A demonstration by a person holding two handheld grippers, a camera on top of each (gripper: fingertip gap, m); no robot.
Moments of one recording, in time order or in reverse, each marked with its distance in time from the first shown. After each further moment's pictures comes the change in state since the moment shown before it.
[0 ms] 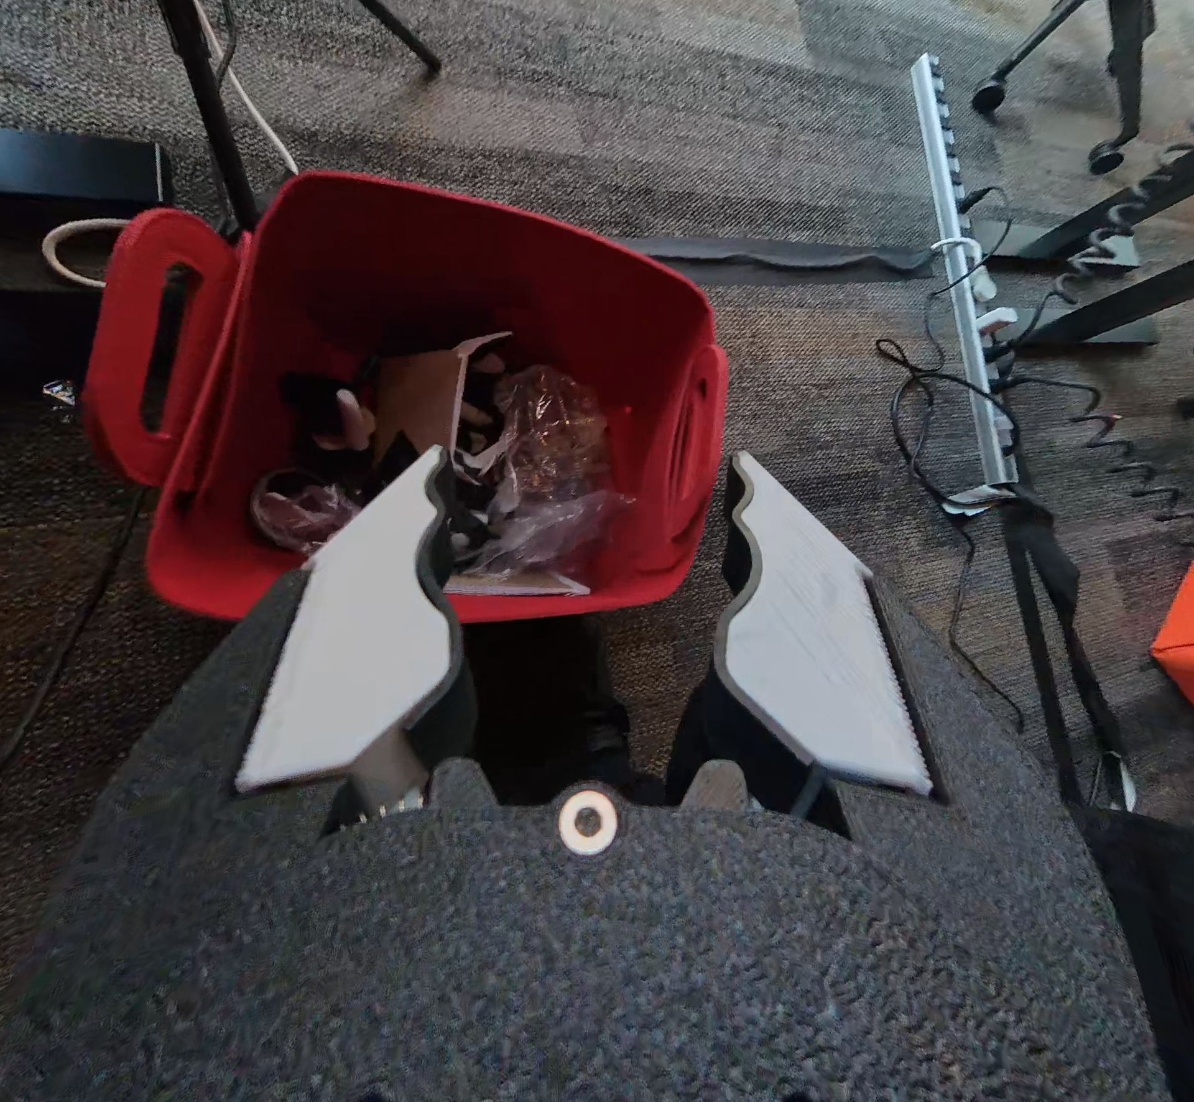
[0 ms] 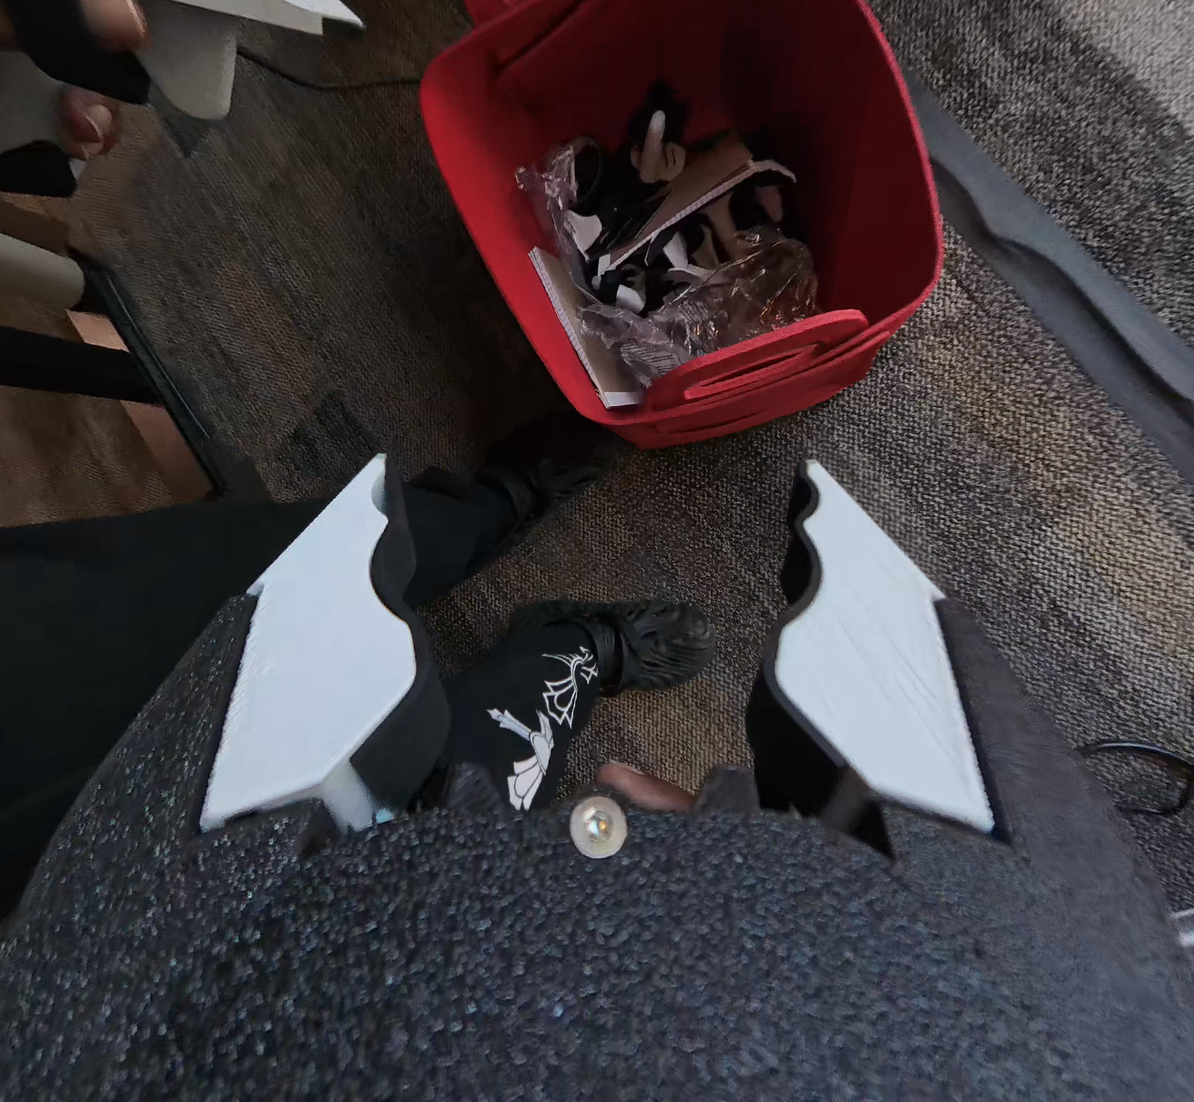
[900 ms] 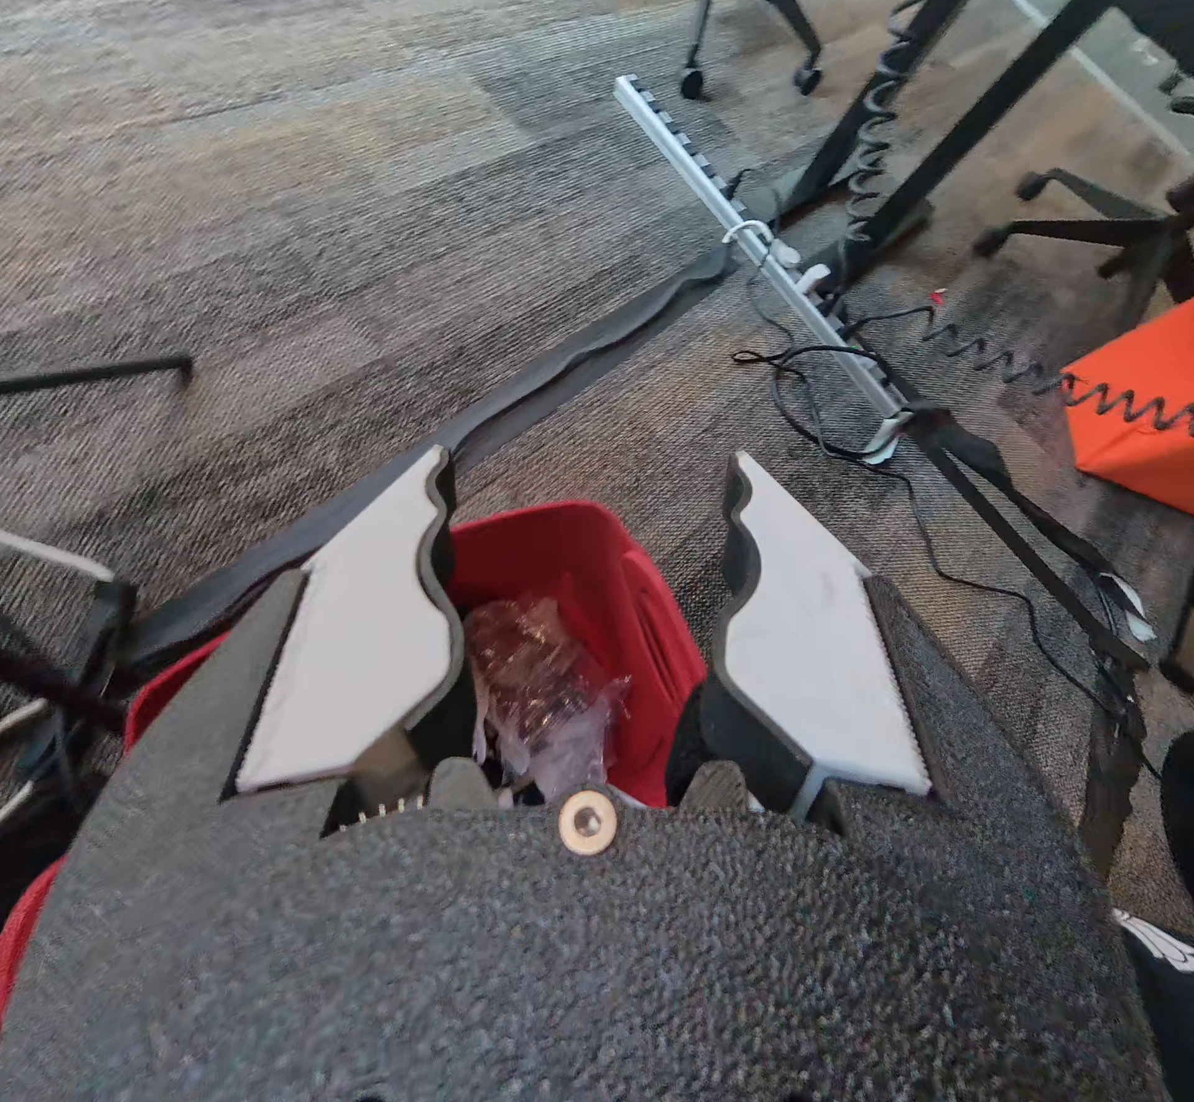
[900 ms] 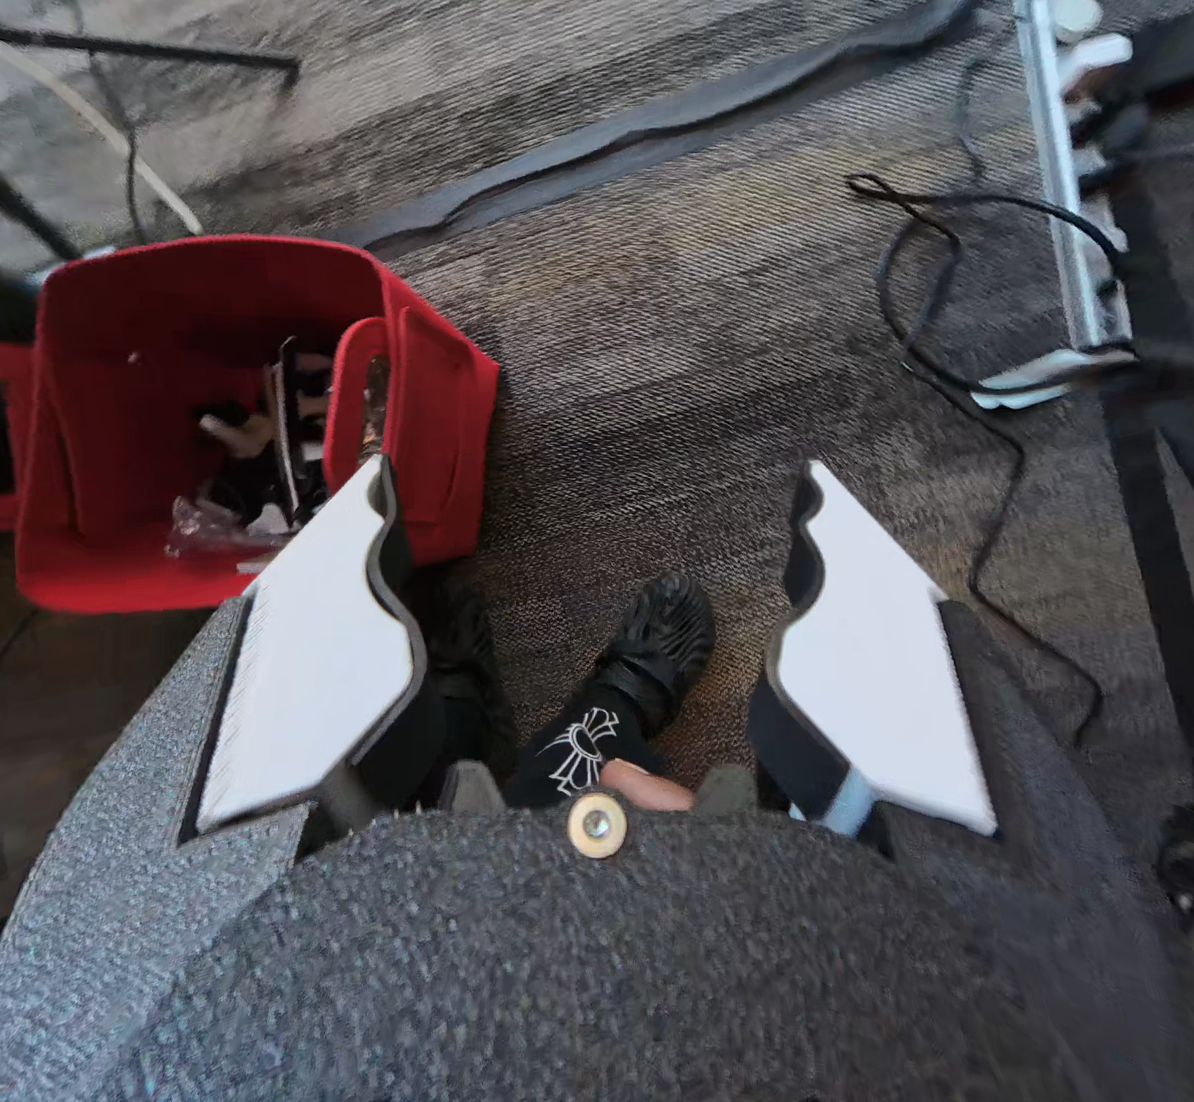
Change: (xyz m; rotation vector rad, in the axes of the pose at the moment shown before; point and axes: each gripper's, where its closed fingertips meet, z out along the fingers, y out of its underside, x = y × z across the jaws) left arm 0.079 -0.158 0.132 0.013 0.399 0.399; right arm 0.095 0.143 -0.091 0.296 0.697 0.919
